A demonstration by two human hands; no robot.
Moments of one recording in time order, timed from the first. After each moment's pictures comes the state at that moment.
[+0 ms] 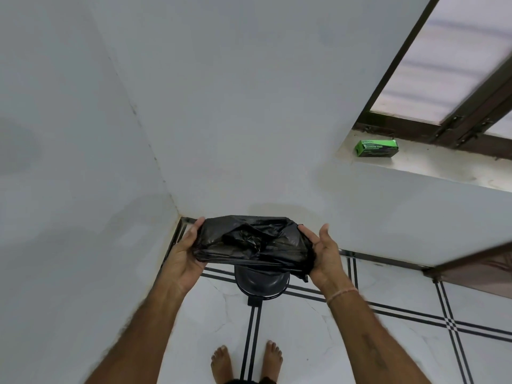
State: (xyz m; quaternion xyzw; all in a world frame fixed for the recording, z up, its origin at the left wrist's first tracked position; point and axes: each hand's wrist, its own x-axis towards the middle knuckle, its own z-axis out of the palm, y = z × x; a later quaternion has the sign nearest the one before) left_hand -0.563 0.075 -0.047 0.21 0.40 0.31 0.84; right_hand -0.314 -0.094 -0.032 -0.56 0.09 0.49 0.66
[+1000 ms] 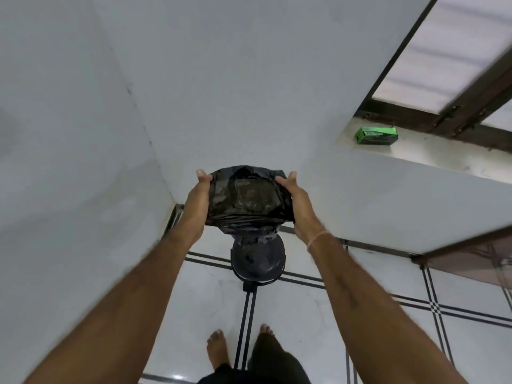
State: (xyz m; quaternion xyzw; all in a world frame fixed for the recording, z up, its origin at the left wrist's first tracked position) left_hand -0.511 0.106 0.003 0.49 0.50 0.22 0.69; right_hand -0.331 -0.014 -0.001 -0.71 -0.15 0.42 0.55
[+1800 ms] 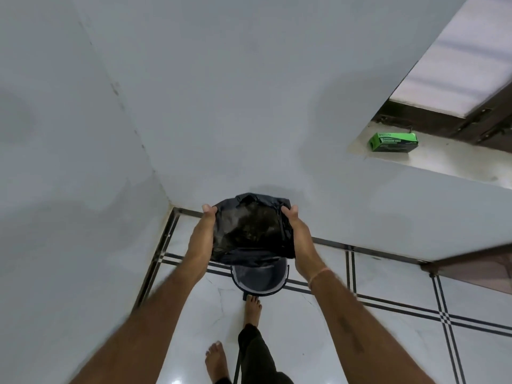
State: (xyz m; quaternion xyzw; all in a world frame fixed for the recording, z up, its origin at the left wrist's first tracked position) left_hand -0.489 0.119 -0.086 0.46 0.51 0.18 0.71; right_hand -0.311 -0.004 -0.075 -0.69 -0.09 0.47 0.55
